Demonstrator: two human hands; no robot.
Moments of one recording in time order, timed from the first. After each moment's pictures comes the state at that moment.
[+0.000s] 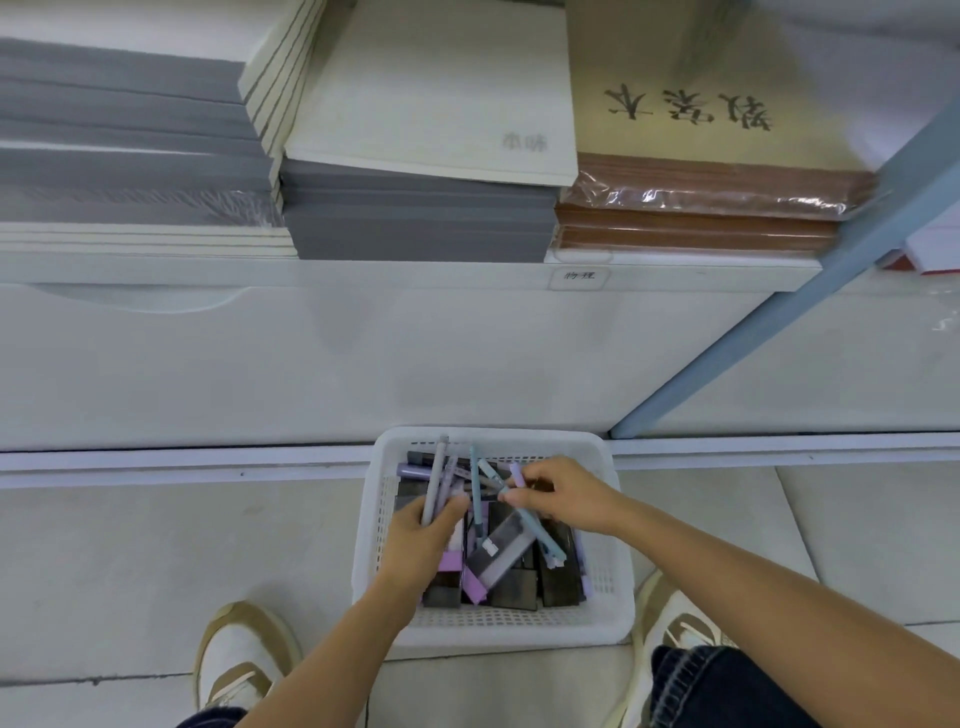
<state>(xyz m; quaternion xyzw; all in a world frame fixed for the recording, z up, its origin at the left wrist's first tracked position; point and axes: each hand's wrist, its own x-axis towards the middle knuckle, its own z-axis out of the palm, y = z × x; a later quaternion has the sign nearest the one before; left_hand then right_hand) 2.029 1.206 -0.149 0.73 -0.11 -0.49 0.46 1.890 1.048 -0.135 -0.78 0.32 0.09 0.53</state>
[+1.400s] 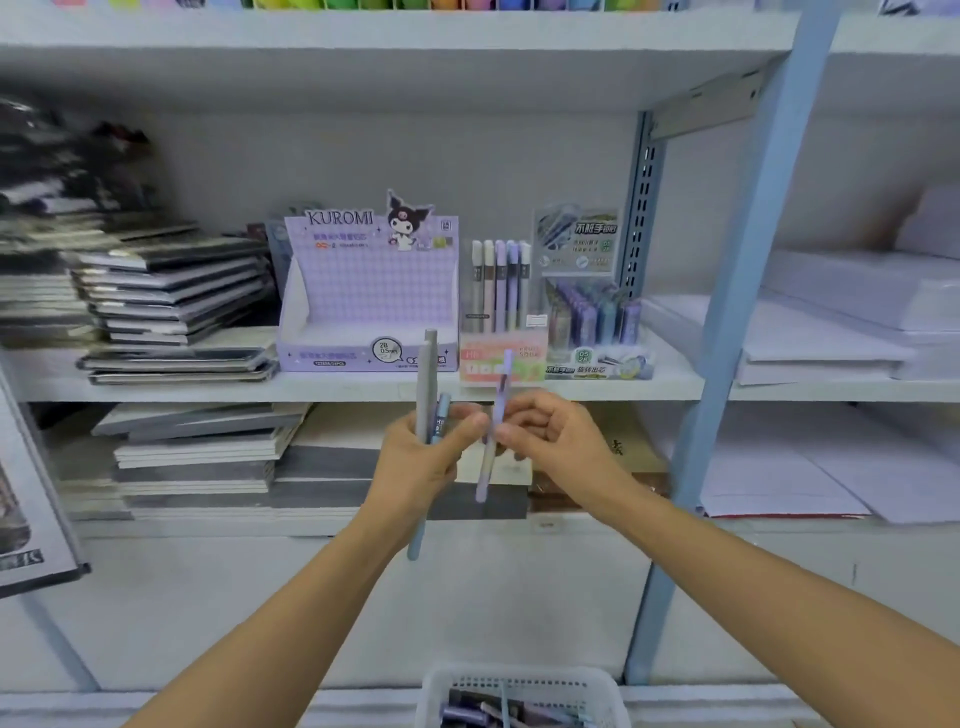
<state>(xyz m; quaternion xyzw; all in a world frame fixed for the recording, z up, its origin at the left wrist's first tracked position) 2.062 1.209 0.242 0.54 -0.41 -0.26 0.69 1.929 1.099 0.246 -0.76 0.09 -0.36 0.53</state>
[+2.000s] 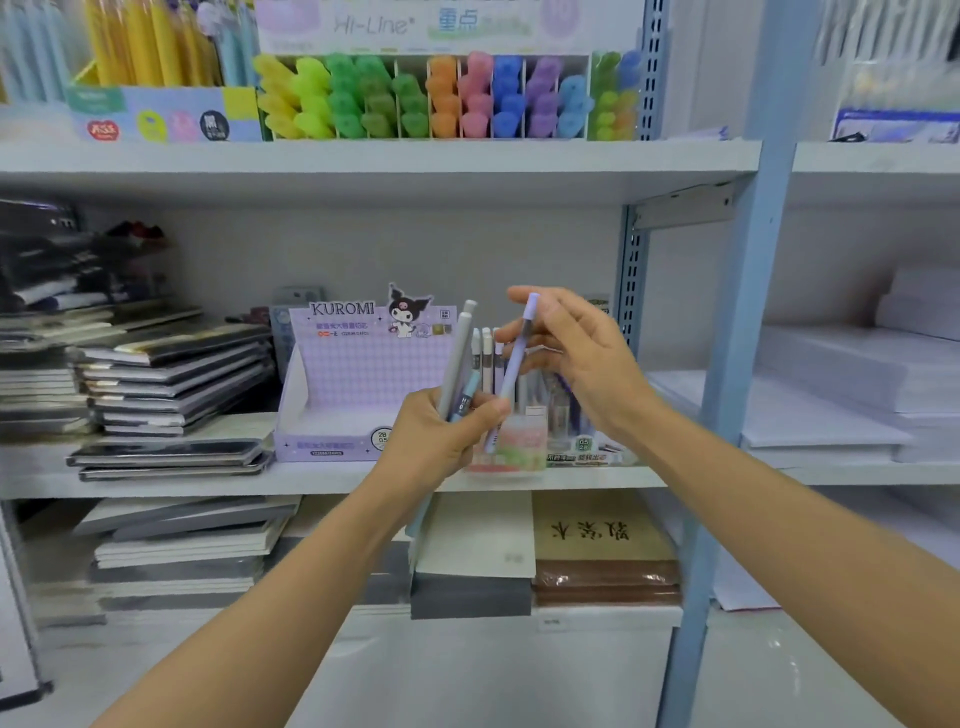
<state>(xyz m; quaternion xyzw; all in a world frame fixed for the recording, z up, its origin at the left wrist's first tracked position) 2.074 1.176 0.339 0.52 -0.51 -0.22 0.64 1.945 1.061 0.387 -0.73 -0.01 -0.46 0.51</state>
